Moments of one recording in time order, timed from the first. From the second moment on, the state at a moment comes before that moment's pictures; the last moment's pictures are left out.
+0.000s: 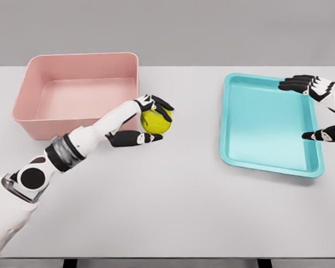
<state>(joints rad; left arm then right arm) -0.30 0.50 -0.50 -1.76 0.05 -0.30 -0.28 -0.05 -0.86 -0.14 -1.75 -0.09 -0.61 0.61</state>
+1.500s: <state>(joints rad) -0.43 0.55 -0.30 -1.47 0.09 -0.28 -0.28 -0.04 -0.89 -0.14 -1.75 -0.10 -0.61 0.61</state>
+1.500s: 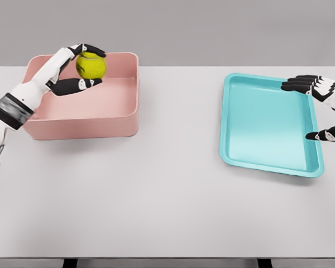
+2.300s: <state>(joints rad) -0.31 0.64 -0.24 -1.60 0.14 -0.41 -0.28 -0.04 -0.90 -0.14 -1.75 -0.10 -0.61 0.61</state>
